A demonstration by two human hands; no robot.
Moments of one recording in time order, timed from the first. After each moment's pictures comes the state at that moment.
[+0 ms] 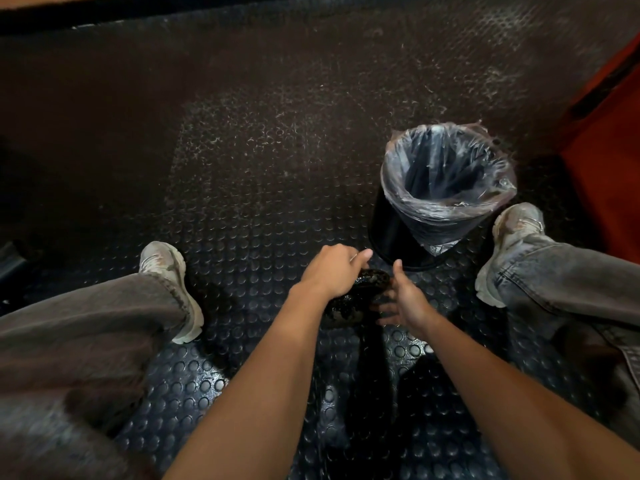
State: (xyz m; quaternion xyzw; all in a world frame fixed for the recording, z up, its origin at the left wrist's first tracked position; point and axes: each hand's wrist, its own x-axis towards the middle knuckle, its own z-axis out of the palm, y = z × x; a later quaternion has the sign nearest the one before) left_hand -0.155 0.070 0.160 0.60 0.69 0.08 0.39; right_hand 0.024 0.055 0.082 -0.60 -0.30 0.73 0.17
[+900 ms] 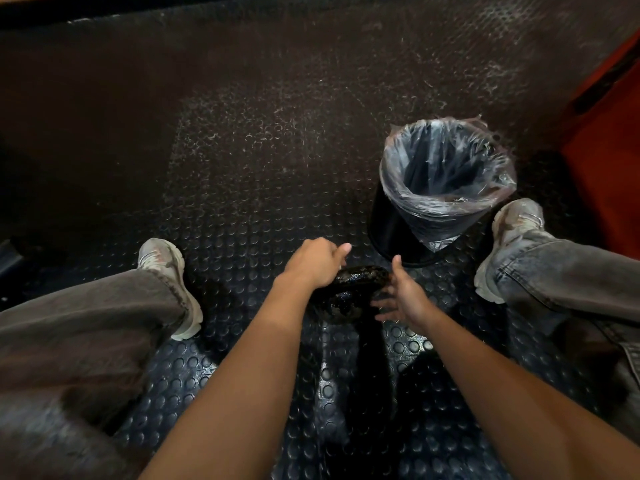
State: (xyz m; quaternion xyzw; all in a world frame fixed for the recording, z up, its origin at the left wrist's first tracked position) left_hand -0.178 0.075 0.162 0.58 0.71 0.05 0.38; right_hand 0.025 0.057 0.084 -0.60 -0.30 0.73 0.17
